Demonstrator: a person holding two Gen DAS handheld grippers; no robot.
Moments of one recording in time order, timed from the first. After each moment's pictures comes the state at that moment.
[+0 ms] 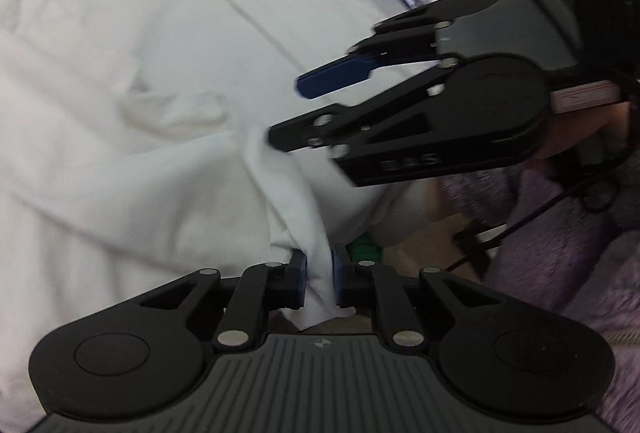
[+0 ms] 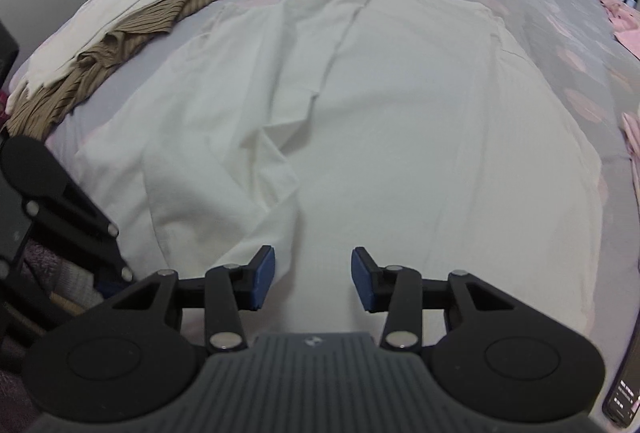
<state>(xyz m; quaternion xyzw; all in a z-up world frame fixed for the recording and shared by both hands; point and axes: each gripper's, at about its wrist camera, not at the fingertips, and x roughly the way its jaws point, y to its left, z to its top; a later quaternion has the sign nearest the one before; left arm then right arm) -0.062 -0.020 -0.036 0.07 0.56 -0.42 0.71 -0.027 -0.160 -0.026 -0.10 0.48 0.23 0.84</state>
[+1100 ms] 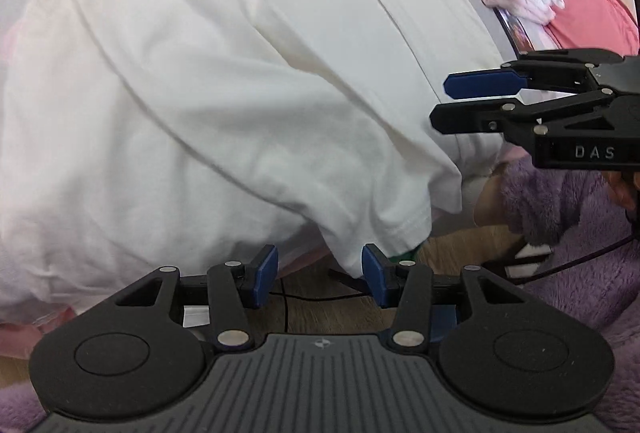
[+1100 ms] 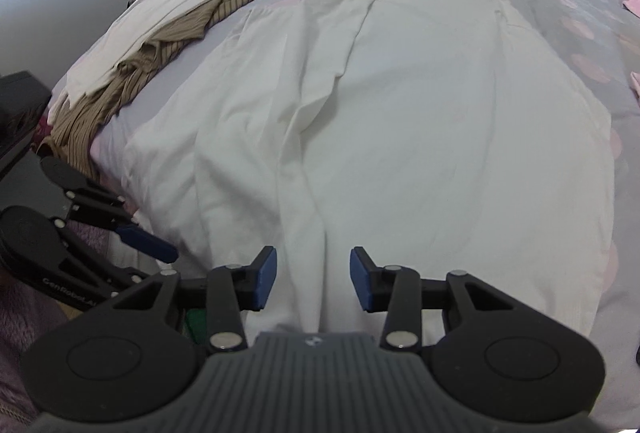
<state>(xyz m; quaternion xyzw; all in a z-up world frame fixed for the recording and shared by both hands) -0.087 0.031 -0.052 0.01 0.62 -0.28 0.74 -0.071 -0.179 -0.022 -0.05 0.49 0.28 0.82</state>
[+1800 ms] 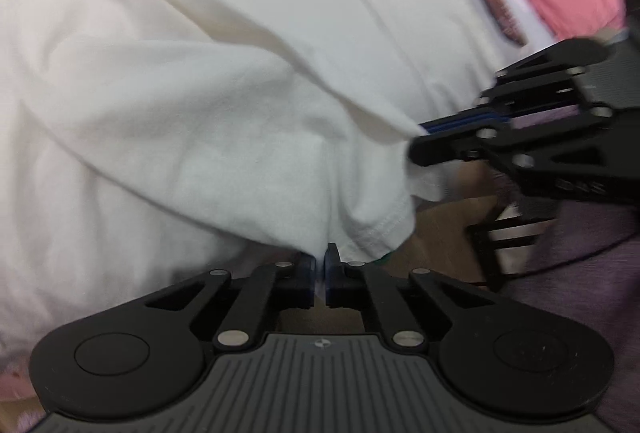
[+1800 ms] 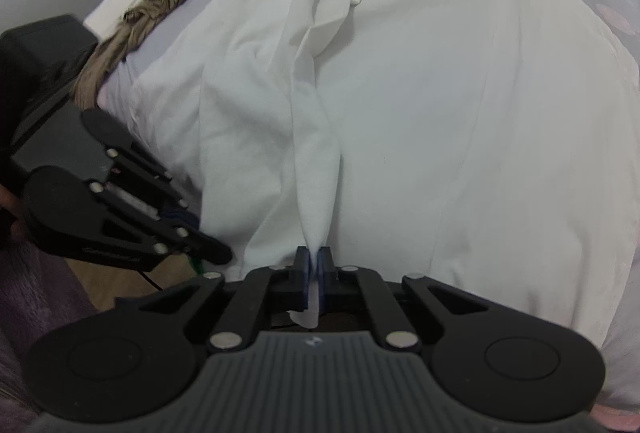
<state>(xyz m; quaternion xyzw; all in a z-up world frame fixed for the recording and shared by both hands) -0.073 0.026 -0.057 0.02 0.63 -0.34 0.70 -0.076 -0.187 -0.046 -0.03 0.55 0.30 0.78</state>
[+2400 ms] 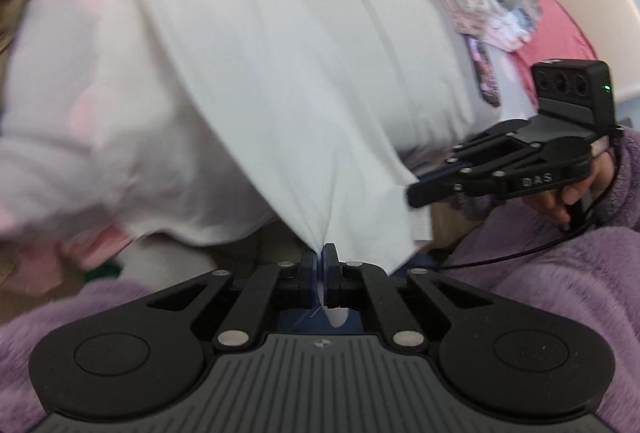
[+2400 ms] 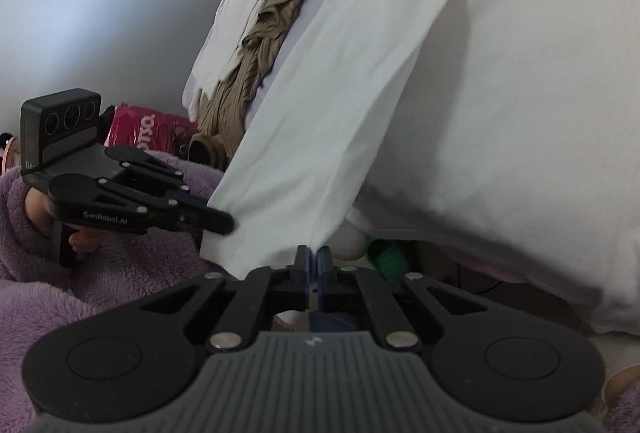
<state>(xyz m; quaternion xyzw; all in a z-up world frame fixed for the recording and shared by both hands) -0.096 0.122 0.009 -0.08 0.64 -0.27 0.71 -0.083 -0.151 -0.028 0.15 0.60 0.43 0.66</state>
